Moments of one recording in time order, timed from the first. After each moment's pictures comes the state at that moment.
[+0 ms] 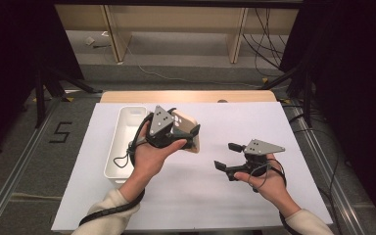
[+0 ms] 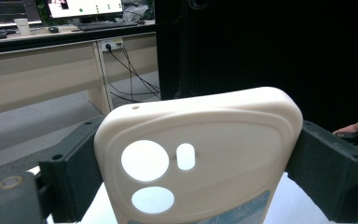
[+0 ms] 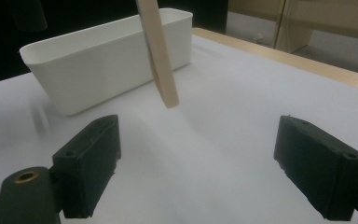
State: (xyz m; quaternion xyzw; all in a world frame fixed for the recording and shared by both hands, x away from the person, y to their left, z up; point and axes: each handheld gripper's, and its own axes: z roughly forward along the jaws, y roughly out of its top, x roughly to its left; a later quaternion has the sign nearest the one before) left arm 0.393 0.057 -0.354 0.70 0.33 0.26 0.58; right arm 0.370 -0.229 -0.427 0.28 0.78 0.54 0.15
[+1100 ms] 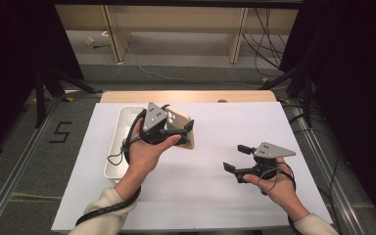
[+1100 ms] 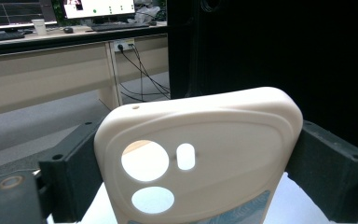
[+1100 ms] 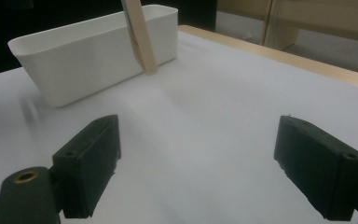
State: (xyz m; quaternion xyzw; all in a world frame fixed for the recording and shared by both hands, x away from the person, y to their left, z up) left arm 0.396 0.071 -0.346 0.69 0.34 0.28 0.58; right arm 0.363 -0.252 -0.430 0.30 0.78 0.53 0.17
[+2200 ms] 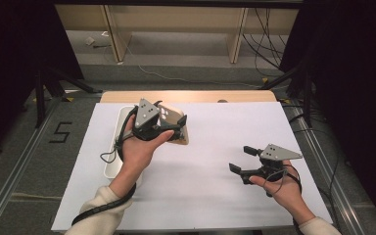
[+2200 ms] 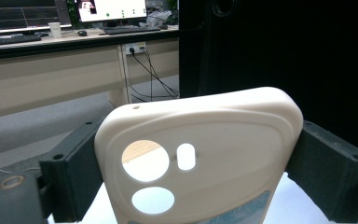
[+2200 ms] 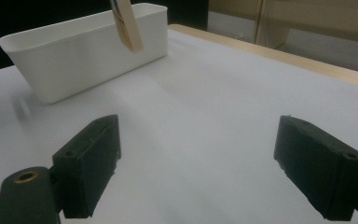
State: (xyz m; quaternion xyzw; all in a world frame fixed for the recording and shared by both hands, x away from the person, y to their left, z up) left arm 0.400 0.086 -0.341 0.68 0.36 0.29 0.58; right arm 0.358 -0.267 -0.432 0.31 0.77 0.53 0.17
